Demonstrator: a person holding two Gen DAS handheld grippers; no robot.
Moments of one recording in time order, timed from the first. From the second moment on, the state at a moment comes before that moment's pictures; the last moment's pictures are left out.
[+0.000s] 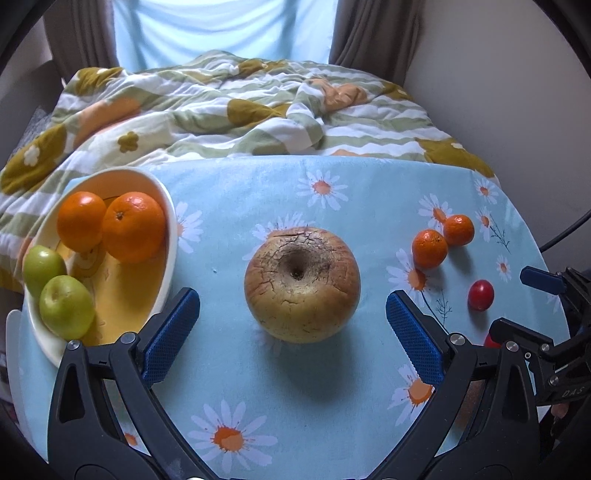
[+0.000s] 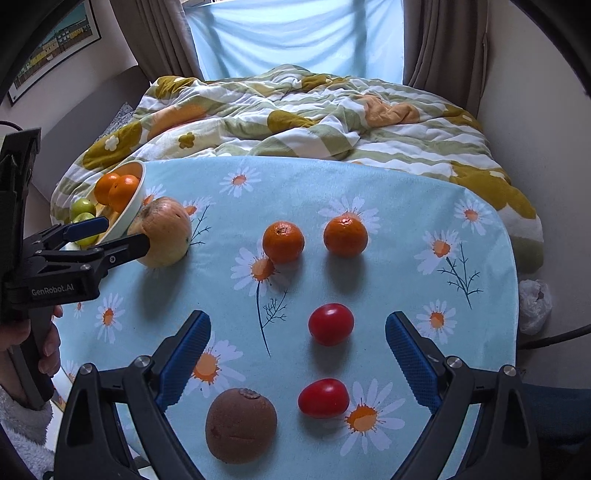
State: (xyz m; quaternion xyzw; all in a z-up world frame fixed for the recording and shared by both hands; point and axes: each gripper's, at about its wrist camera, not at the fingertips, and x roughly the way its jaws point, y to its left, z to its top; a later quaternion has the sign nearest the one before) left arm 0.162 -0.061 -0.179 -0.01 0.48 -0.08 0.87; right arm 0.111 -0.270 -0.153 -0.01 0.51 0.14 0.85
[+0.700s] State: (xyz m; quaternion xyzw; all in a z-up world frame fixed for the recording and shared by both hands) left arm 0.187 -0.072 -0.213 0.00 0.52 -0.09 0.85; right arm 0.130 -0.280 -0.184 0.00 0.54 0.14 0.83
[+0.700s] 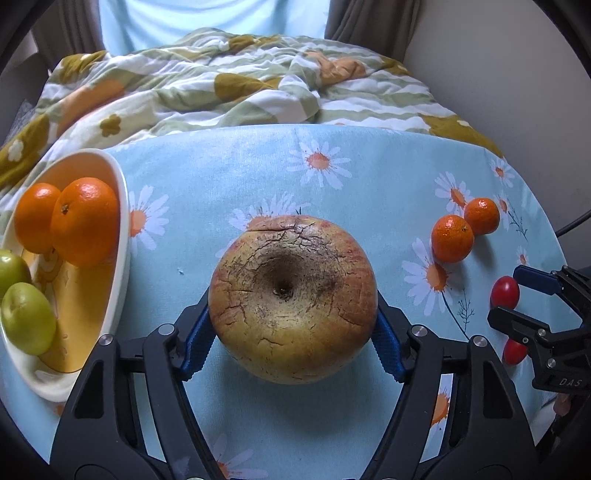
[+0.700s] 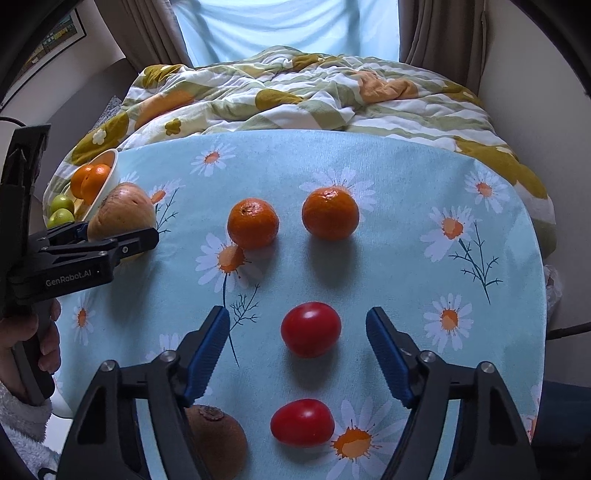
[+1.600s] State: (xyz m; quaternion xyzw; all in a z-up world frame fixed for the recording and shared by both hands) left arm 0.146 -0.053 -0.198 -0.02 0.52 -0.07 0.85; right arm 0.133 -0.270 -0.174 -0.04 0.52 0.16 0.84
